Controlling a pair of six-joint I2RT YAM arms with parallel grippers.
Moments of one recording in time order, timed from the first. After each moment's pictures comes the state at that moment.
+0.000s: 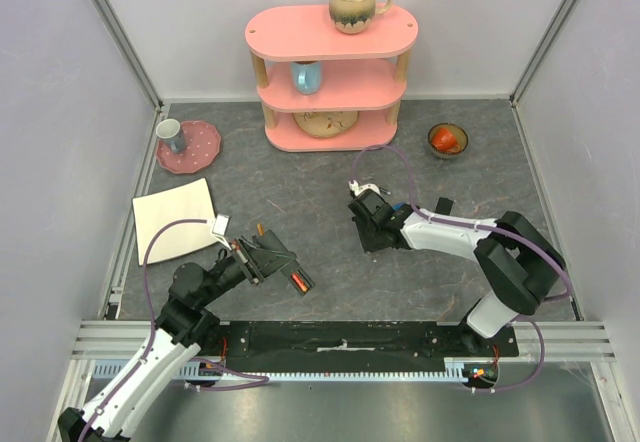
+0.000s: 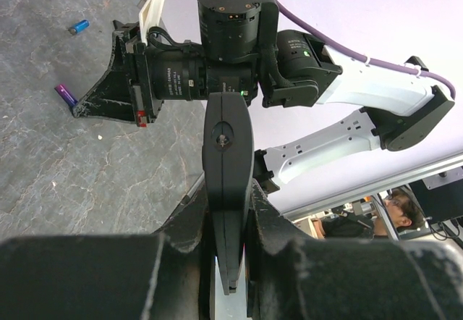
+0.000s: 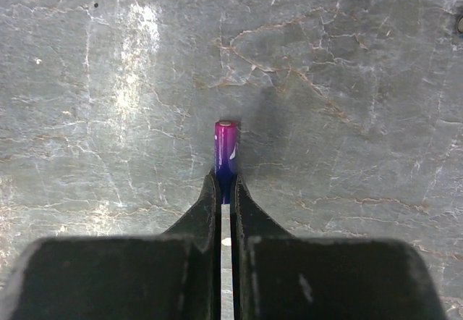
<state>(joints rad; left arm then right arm) -0.56 0.13 0.05 0.22 0.40 -1.16 0.79 1.62 0.86 -0.35 0.20 0.41</state>
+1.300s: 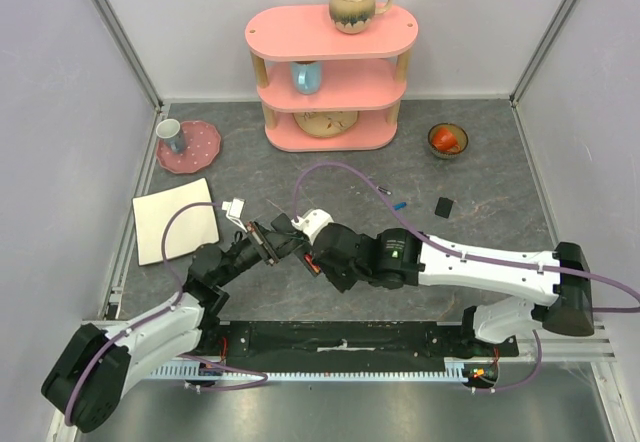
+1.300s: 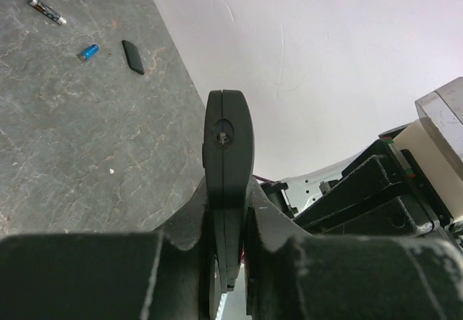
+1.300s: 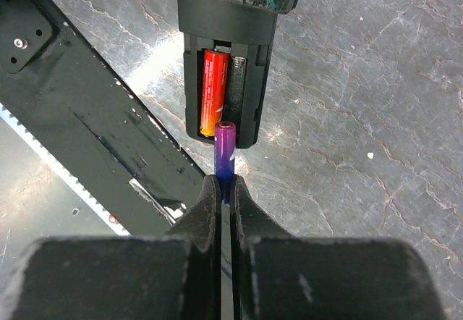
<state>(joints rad) -0.57 0.84 0.04 0.94 0.40 -1.16 1.31 1.38 1.22 -0.78 0.23 0.39</state>
